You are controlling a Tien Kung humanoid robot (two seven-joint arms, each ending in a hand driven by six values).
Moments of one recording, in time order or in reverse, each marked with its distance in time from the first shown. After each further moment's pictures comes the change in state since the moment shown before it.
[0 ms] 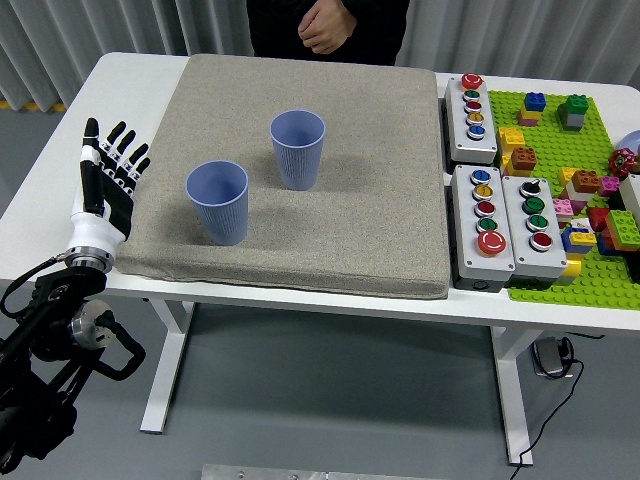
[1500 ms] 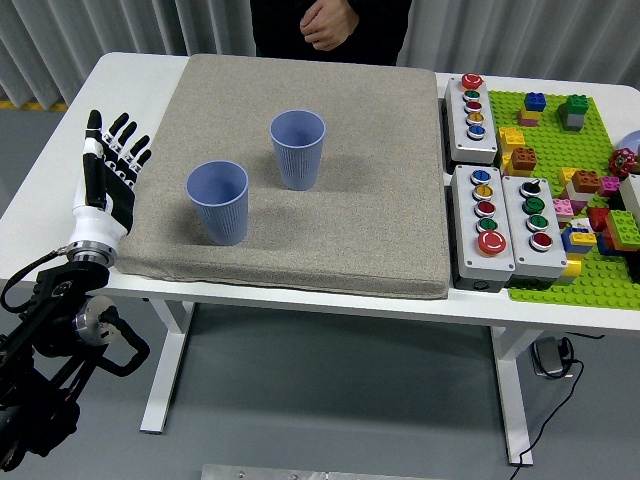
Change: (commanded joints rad) left arm -0.002 -0.009 -0.003 -0.040 0.038 0.035 0.005; right arm 0.010 0.002 0.017 0.001 -0.011 -0.002 0.002
